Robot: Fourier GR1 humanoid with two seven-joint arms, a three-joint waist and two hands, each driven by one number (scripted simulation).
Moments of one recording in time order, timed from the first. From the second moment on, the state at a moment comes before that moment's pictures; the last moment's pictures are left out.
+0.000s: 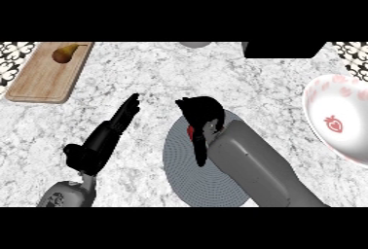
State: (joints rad) left arm -0.14 0.21 -0.25 -1.57 0.10 -0.05 0.05; right arm -0.78 -0.06 0.54 -1.19 0.50 0.58 0.75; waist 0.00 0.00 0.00
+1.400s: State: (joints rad) left arm -0.14 0.14 -0.17 -1.59 0.05 -0.14 0.09; right arm -0.75 0.00 0.47 -0.85 0.79 0.35 0.40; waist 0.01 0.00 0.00
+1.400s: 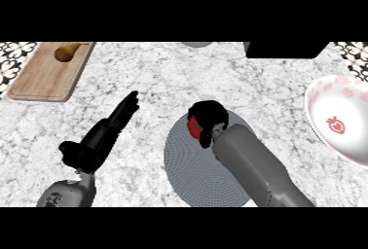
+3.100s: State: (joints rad) left arm -0.10 0.12 -0.14 -1.63 0.02 -0.14 0.10; right arm 0.04 -0.63 0.16 -2.02 0.57 -0.02 0.11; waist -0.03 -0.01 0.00
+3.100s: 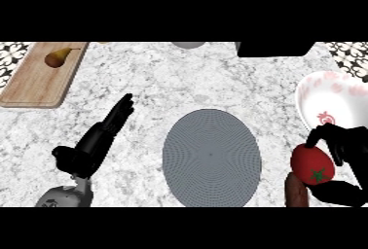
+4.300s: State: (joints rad) left arm -0.14 0.08 -0.16 -1.59 -0.02 -0.16 0.09; right arm -0.31 -0.69 -0.12 -1.22 0.63 0.03 -0.13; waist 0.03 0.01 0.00
